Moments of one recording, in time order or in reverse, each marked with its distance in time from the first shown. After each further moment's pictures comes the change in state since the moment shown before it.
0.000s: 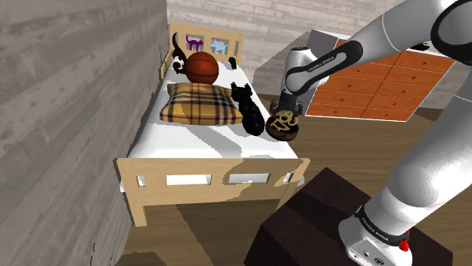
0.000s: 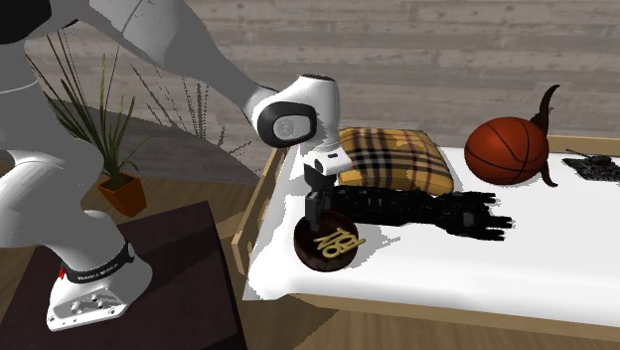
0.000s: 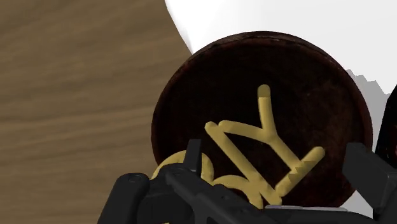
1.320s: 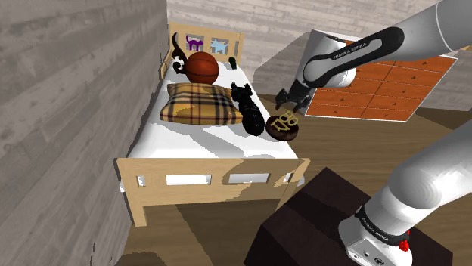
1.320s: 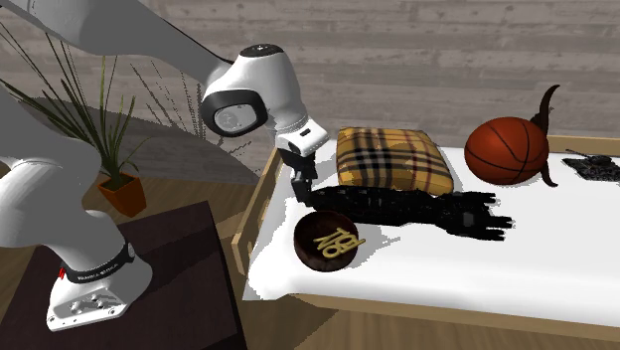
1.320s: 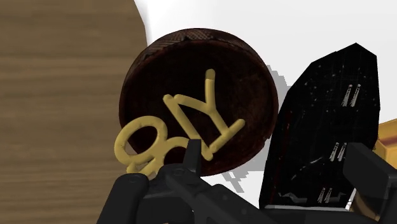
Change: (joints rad) arm 0.050 -0.300 -0.054 -0.252 0.306 0.234 -0.462
